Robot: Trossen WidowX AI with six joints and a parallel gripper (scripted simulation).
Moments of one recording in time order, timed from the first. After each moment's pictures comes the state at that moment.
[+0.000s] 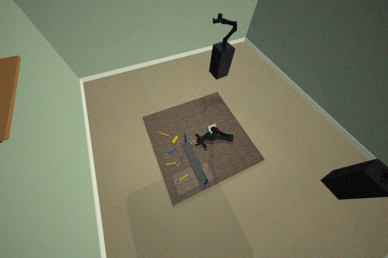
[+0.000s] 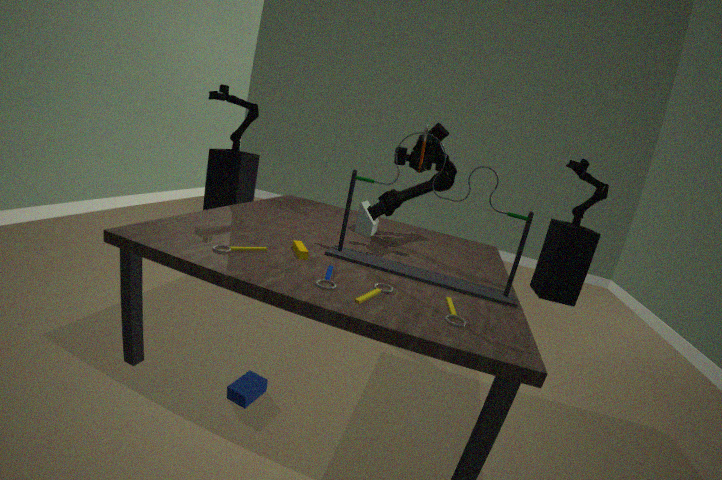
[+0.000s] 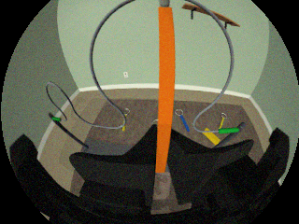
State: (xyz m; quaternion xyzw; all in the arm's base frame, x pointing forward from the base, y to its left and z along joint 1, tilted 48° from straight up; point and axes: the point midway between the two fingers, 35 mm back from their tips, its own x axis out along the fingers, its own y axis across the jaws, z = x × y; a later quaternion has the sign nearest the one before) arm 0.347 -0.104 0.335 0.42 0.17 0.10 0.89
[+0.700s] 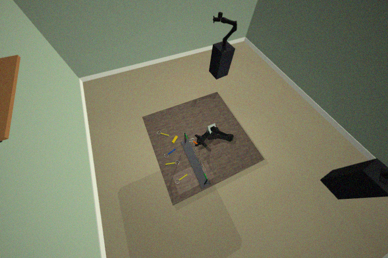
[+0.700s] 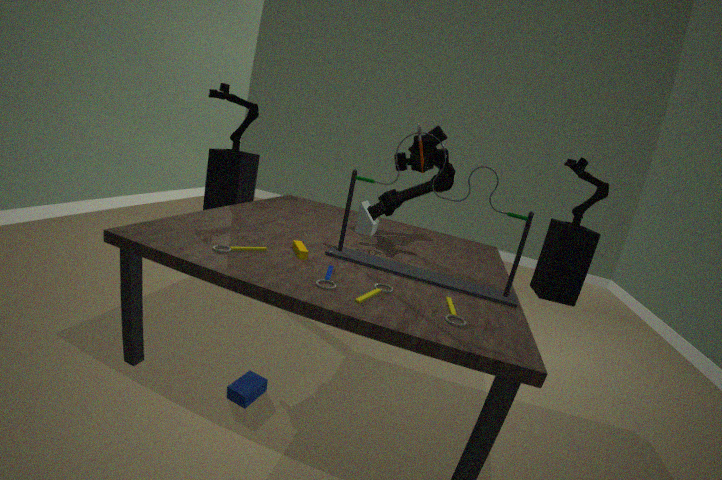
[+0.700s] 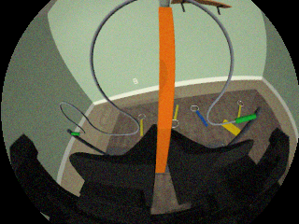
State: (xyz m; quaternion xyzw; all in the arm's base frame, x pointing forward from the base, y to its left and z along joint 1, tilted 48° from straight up) arm 0.348 -0.100 0.341 0.53 0.14 0.13 0.83
